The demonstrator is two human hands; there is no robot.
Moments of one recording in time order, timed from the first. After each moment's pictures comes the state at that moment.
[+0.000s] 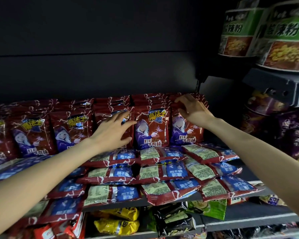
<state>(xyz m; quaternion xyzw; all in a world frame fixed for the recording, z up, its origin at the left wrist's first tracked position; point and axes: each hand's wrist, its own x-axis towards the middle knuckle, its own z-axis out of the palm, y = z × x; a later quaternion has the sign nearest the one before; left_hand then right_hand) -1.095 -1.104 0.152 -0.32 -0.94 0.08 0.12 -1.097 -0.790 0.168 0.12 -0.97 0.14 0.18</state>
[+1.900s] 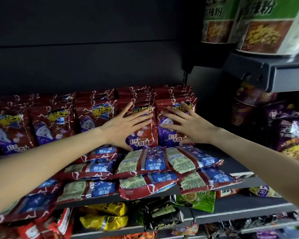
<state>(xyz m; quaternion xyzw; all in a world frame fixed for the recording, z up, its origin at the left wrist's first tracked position) -1.116 -1.041 0.128 -0.48 -0.80 0.30 0.19 -1.053 -0.749 0.118 0.30 -0.89 -0.30 0.16</state>
